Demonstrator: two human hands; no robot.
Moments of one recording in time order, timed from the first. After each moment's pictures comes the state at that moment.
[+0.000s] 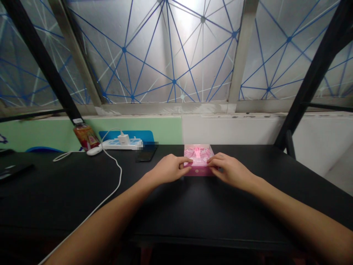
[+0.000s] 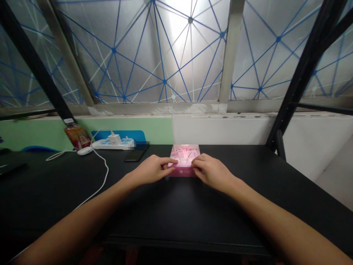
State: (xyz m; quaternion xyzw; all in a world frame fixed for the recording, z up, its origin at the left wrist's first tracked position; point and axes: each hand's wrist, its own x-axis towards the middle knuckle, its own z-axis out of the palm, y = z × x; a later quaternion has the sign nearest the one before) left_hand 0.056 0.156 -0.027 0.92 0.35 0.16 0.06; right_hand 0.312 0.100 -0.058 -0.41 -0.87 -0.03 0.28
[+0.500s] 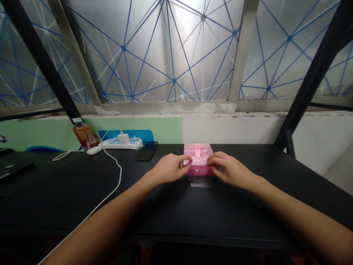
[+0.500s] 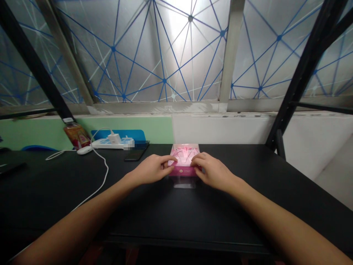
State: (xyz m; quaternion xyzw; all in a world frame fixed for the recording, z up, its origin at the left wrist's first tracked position) left_hand 0.056 0.150 -0.023 0.92 0.35 0.17 0.05; right_hand 0.312 0.101 -0.056 -0.41 -0.86 0.00 0.30
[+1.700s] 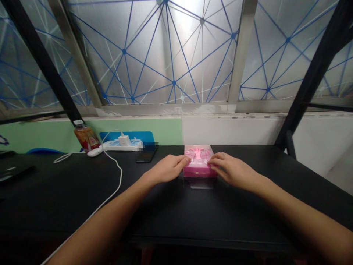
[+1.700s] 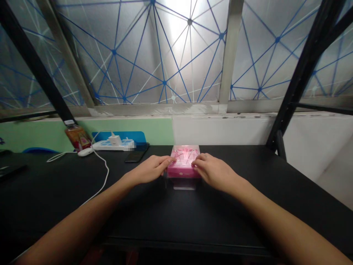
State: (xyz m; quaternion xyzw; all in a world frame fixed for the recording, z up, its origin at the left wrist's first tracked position) left_hand 0.053 0.151 -0.010 0.92 0.34 0.16 0.13; right_hand 0.315 0.089 -0.043 -0.45 -0.86 -0.05 0.21
